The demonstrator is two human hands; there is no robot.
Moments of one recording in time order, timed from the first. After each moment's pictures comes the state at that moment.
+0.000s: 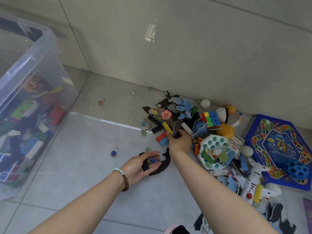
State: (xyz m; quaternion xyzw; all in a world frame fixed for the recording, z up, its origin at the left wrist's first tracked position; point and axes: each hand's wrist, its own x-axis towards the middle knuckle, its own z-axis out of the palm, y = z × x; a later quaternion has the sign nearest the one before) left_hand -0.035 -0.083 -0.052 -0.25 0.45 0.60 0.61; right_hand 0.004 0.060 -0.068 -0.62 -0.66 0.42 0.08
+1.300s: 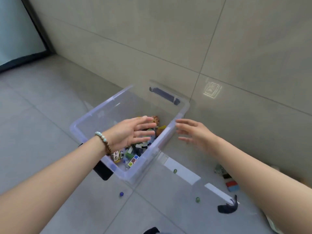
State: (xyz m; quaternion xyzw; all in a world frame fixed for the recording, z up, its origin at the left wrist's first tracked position) left_hand -0.187 -0.361 0.213 -0.02 0.63 0.68 0.38; right_hand -0.145 -0.136 0.184 -0.22 -0.68 0.69 -0.11
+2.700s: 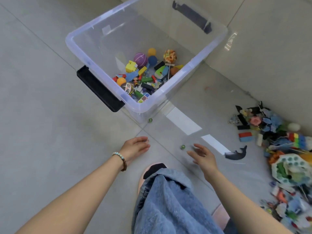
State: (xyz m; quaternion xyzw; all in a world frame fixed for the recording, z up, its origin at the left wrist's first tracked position) left_hand -0.037 -0.406 -0.031 -0.29 0.55 0.70 0.36; right_hand 0.037 -0.167 -0.033 -0.42 -0.67 0.60 -0.10
